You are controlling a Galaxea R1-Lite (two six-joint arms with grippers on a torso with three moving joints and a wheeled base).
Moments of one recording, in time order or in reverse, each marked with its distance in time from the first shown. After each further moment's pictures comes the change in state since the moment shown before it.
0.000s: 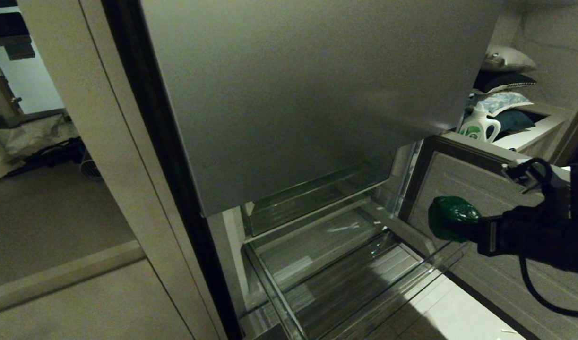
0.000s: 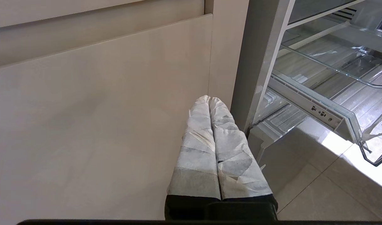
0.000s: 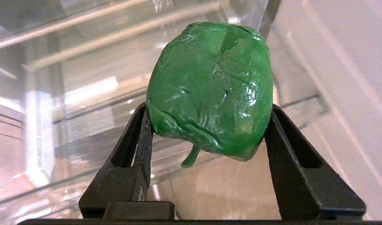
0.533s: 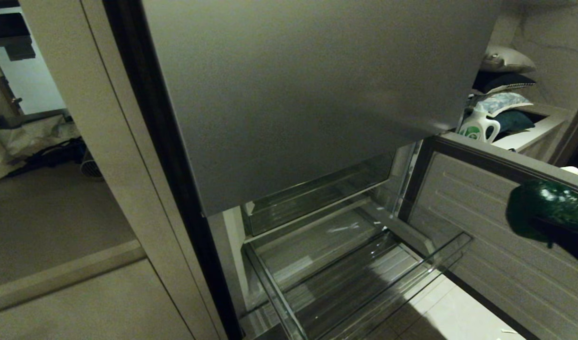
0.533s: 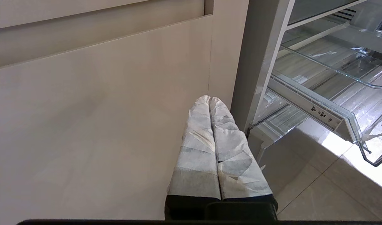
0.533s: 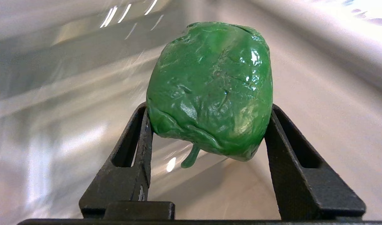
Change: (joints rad) left arm 0.000 0.000 0.002 -0.005 0.000 0.000; right arm -0.052 -0.467 0.139 0.033 -0.134 0.026
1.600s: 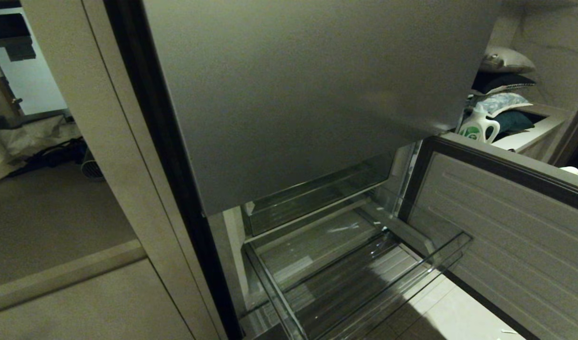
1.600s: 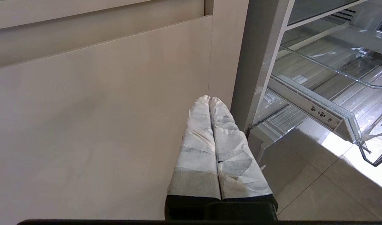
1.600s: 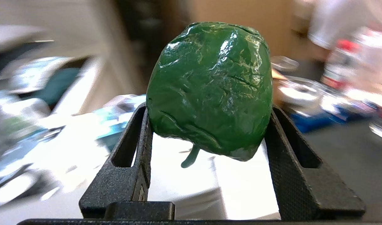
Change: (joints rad) left arm 0.001 0.000 0.000 0.000 0.000 0.000; right arm -1.513 -0.019 -0.140 -0.069 0.198 0.188
